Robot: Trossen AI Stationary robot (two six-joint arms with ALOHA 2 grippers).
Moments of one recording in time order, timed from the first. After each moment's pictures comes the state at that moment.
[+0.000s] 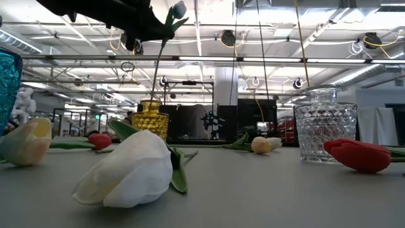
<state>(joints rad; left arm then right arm) 0.16 1.06 0.66 0.29 -0.29 -0.16 0.17 1.30 1.44 -0.37 0.40 0.43</state>
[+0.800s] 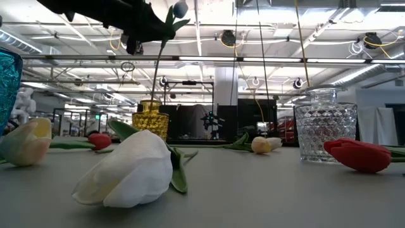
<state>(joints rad) 0.11 1.06 0.66 0.22 -0.21 -0.28 0.17 1.30 1.44 -0.38 0.40 0.42</state>
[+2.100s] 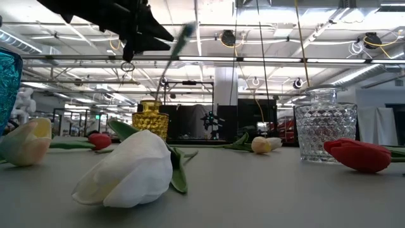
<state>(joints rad) 0.11 1.06 0.66 0.11 -0.13 -0.41 0.17 1.30 1.44 -0.39 0.39 0.42</state>
